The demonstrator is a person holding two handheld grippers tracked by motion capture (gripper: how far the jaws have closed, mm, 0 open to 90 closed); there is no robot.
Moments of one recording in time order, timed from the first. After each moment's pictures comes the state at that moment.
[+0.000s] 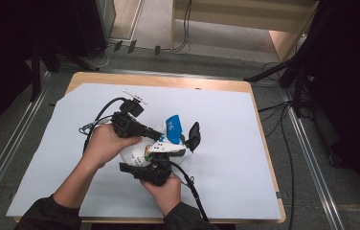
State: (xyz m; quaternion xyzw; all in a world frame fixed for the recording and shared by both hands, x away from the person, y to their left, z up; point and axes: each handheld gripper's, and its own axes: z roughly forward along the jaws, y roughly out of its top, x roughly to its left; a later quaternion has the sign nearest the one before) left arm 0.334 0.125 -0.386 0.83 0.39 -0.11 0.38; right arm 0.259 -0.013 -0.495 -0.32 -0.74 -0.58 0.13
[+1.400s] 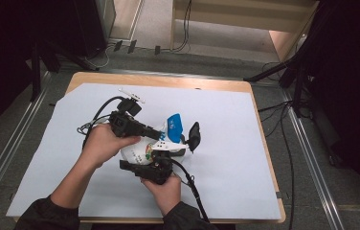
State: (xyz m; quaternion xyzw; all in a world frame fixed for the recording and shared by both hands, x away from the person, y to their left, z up) left arm 0.331 0.130 -0.381 0.83 0.38 -0.11 0.40; right arm 0.262 -0.017 -0.494 -0.33 -0.72 -0.60 0.15
